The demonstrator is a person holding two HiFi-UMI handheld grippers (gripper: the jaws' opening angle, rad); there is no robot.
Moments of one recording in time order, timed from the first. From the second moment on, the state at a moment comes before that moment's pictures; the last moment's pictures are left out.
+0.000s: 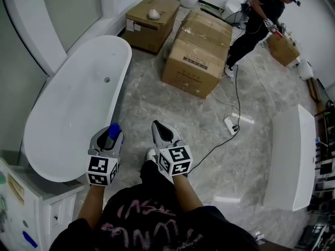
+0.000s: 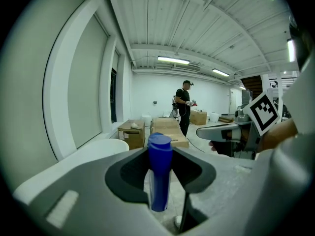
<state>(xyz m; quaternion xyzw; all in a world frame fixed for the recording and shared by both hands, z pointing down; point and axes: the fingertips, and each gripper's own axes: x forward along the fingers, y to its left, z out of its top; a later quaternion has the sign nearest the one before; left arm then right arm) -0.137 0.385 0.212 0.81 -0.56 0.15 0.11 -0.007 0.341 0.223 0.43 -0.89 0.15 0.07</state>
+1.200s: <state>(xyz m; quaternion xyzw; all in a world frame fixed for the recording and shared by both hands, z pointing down) -0.080 0.161 0.199 0.80 -0.55 0.19 0.10 0.054 0.140 0.224 0.42 -0.89 0.16 0.08</state>
